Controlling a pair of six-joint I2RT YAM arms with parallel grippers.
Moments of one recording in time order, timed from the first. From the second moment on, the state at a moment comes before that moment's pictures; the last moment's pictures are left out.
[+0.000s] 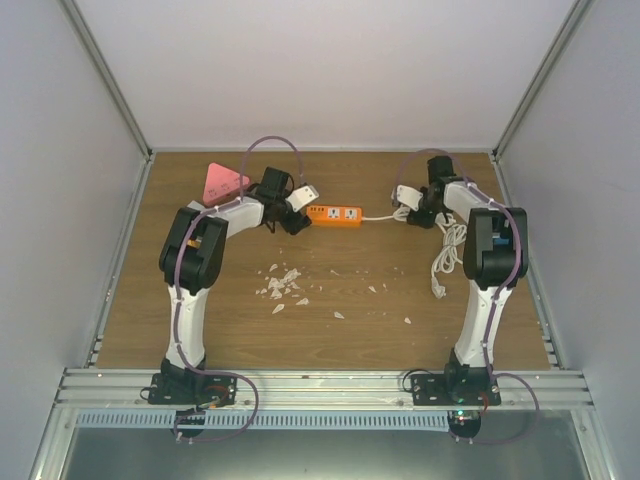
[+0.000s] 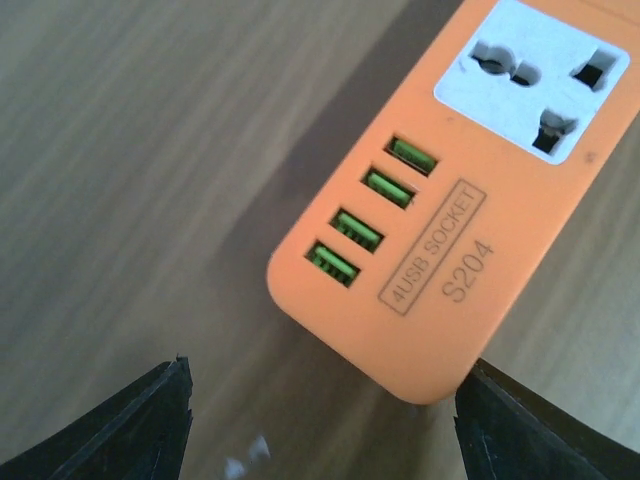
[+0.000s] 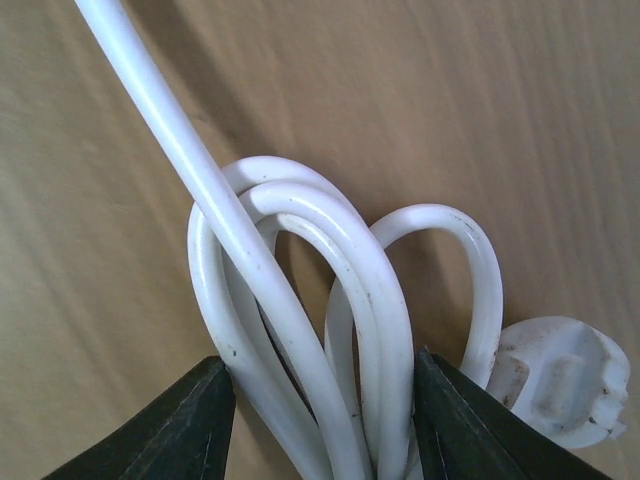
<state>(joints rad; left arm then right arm) -0.36 2.13 1.44 -0.22 0.27 0.55 0.04 2.09 1.51 -0.60 -0.18 -1.16</state>
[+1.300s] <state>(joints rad) -0.38 1.91 1.30 -0.31 0.41 0.55 -0.15 1.76 1.43 -0.89 -0.28 -1.24</state>
